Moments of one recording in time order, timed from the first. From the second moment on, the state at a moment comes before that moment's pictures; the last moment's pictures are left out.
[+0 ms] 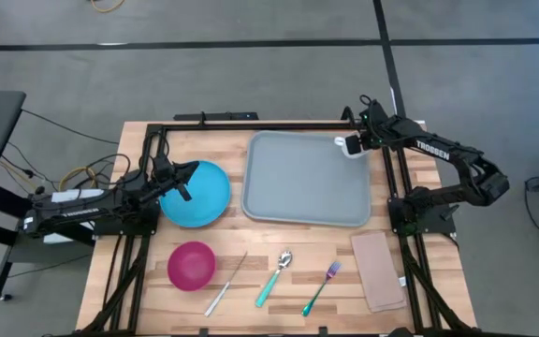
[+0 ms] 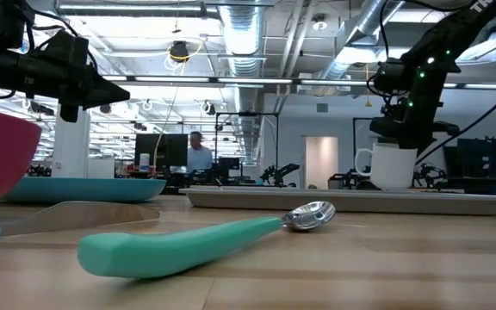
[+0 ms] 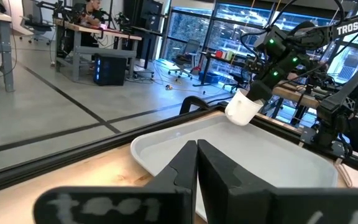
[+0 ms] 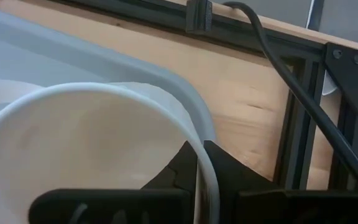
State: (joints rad) left arm 0.26 0.17 0.01 0.19 -0.35 -0.23; right arm -0.96 1.26 0.76 -0.63 0.18 0.26
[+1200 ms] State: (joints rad) left arm 0.26 0.17 0.01 0.19 -0.35 -0.23; right arm -0.96 1.43 0.77 -0.56 0.17 0.26
